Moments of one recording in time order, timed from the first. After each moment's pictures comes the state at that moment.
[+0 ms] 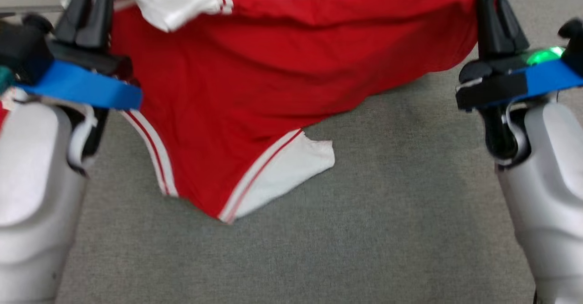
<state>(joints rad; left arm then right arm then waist) -0.73 0.36 -0.28 0.29 -0.34 -0.13 -0.22 -0.74 -0.19 0.15 0.40 0.45 0.13 -0.26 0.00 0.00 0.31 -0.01</state>
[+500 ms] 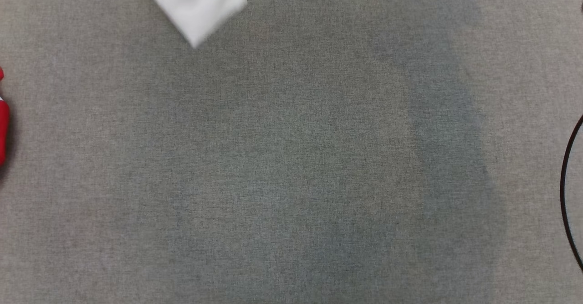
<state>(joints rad) -1.41 0.43 -0.39 0.55 -0.45 -0.13 -0.20 -1.48 -0.25 0.22 0.80 0.59 0.13 -0.22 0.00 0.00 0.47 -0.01</state>
